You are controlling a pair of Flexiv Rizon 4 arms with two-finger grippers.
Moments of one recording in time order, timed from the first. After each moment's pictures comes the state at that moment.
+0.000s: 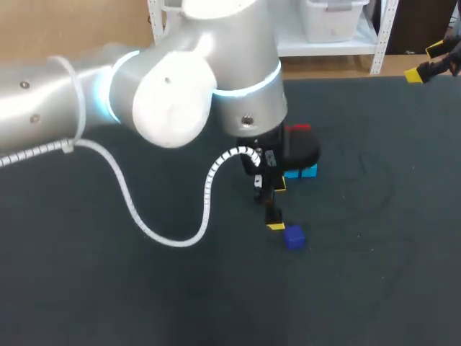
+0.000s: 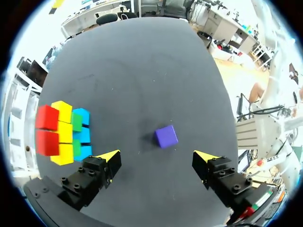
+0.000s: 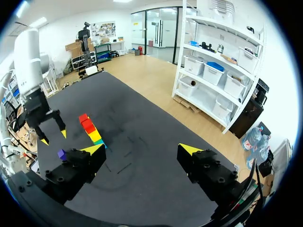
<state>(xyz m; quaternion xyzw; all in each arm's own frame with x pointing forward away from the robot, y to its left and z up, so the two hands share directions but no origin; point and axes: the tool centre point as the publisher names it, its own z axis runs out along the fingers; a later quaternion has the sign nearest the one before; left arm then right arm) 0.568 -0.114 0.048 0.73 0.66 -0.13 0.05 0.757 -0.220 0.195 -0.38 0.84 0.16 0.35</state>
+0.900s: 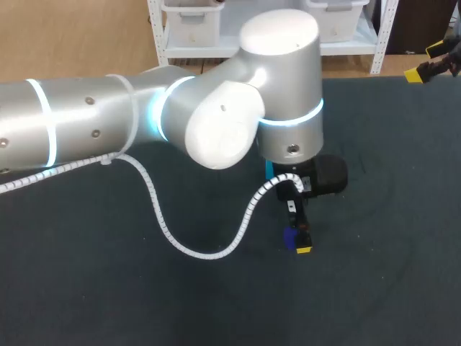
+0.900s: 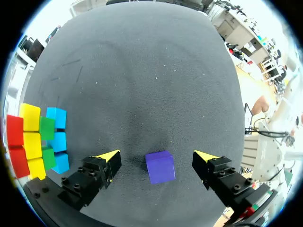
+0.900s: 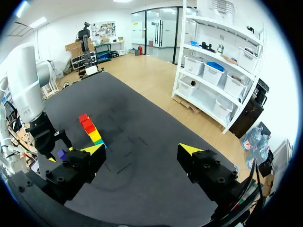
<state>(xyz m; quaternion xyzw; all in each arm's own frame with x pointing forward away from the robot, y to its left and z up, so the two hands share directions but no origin) 0.549 -0.151 0.004 0.68 0.73 -0.09 0.00 0.757 -0.220 0.195 -0.38 0.84 0.16 0.35</state>
